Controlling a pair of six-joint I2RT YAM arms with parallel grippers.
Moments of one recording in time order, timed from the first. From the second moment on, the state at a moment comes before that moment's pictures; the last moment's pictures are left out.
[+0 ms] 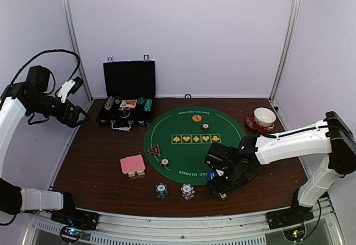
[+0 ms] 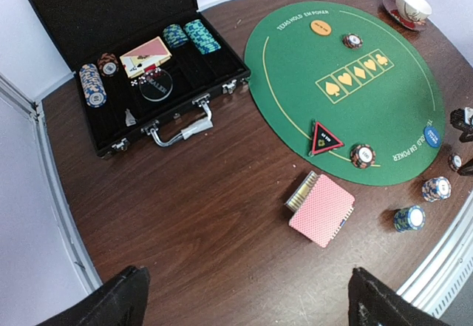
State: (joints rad) left arm 0.05 1.11 1.33 -1.13 0.47 0.46; right arm 1.08 1.59 0.96 -0.80 0.03 0.63
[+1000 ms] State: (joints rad) left arm 0.05 1.12 1.36 -1.13 0.48 0.46; right arm 1.10 1.64 0.92 -0.73 0.01 0.63
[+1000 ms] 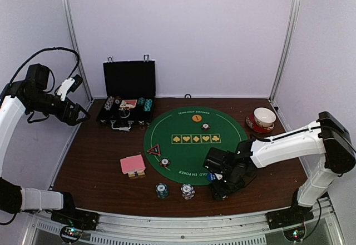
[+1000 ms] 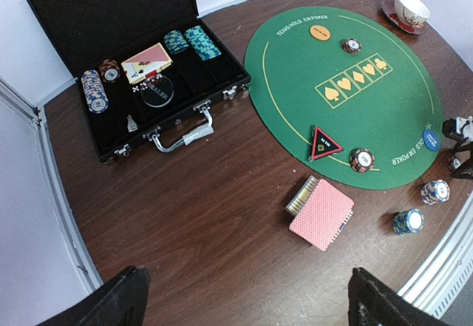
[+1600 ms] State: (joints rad) left arm 0.05 1.12 1.36 -1.13 0.48 0.46; right arm 1.11 1.62 1.03 -0.88 0.04 0.62
